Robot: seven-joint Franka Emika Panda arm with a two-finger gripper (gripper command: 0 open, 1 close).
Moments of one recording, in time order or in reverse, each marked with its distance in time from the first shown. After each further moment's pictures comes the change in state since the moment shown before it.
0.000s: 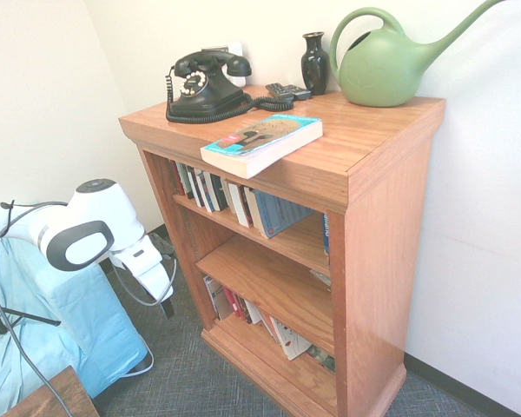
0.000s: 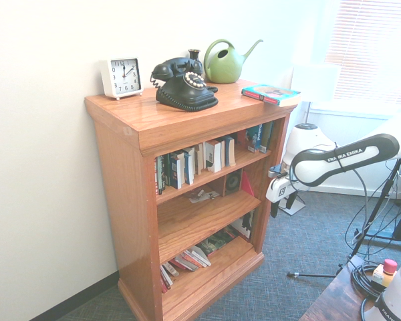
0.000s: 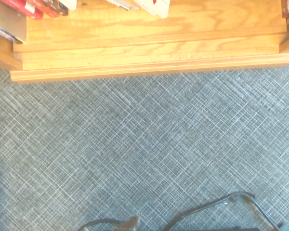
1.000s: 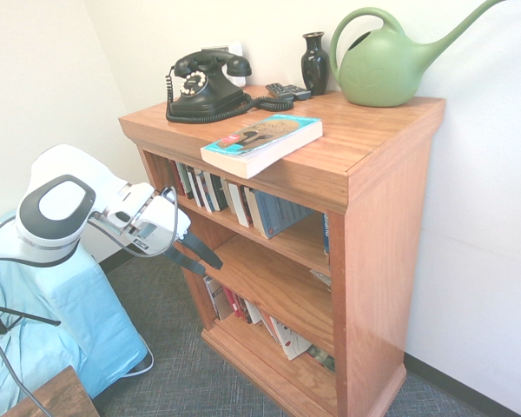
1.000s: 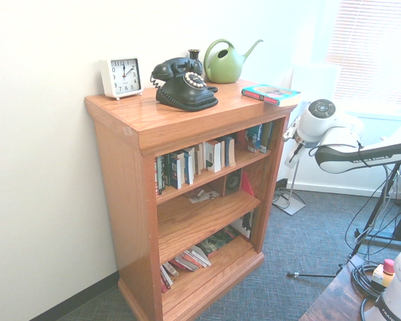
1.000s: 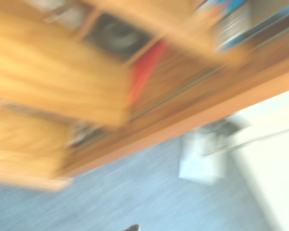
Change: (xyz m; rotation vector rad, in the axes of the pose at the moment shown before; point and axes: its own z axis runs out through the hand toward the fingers) arm 0.068 0.033 -0.132 -0.205 0.772 -0.272
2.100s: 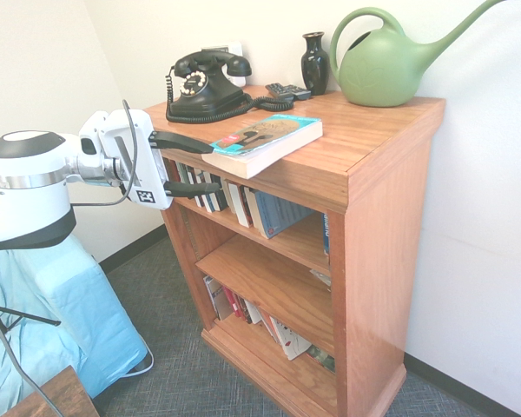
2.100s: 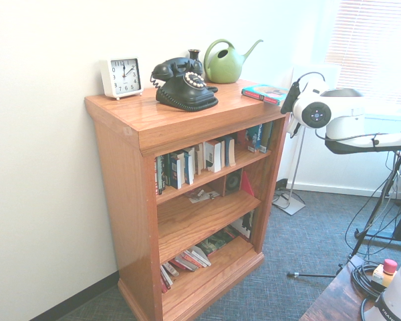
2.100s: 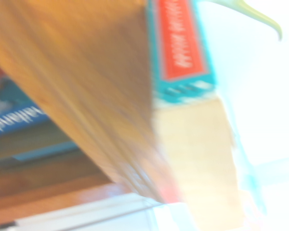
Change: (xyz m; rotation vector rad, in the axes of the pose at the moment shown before) arm 0.070 -0.007 -0.063 -0.261 0.534 -0.167
